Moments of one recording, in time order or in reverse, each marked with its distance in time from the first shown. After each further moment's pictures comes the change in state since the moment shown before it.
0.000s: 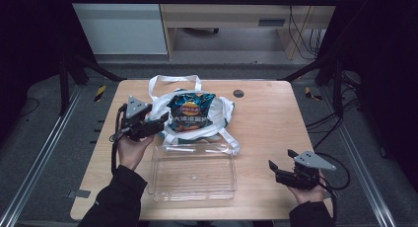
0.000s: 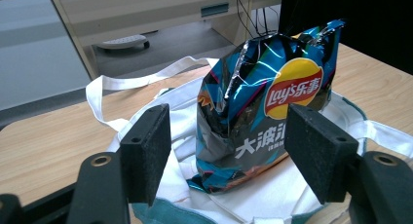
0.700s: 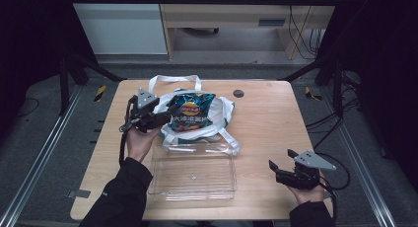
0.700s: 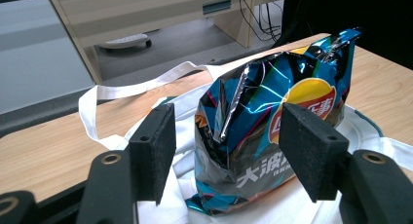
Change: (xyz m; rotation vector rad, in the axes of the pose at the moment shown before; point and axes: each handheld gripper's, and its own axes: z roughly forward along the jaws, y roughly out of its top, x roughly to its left) left arm -0.005 0.015 0.026 0.018 0.013 0.019; right arm 0.000 0.000 0.000 -0.002 0.004 0.006
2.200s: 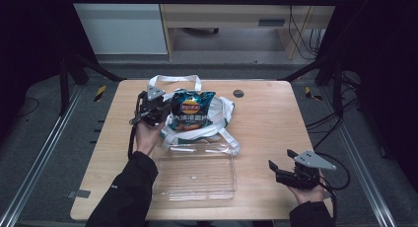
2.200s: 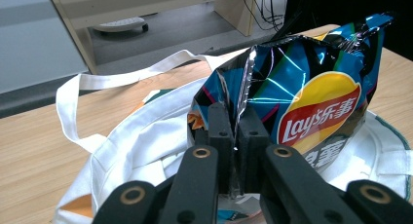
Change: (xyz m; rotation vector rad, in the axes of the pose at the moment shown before) left arm 0.000 0.002 0.035 0.054 -0.001 -0.040; right arm 0.000 0.000 0.000 0.000 0.007 0.002
